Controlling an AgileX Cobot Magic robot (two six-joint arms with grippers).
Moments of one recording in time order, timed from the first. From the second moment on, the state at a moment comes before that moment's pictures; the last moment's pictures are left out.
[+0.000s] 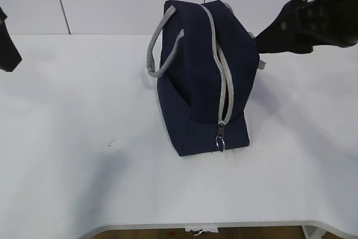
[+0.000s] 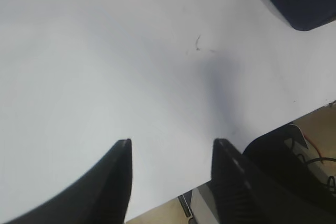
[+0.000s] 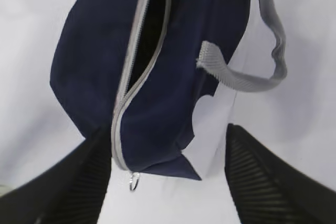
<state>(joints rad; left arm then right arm) -0.33 1.39 -1.35 -0.10 1.24 0.08 0.26 1.31 -1.08 0.44 0.66 -0.37</state>
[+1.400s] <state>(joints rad) -0.33 1.38 -1.35 -0.14 1.24 0.08 0.59 1.34 -0.31 0.18 -0.50 -0.18</state>
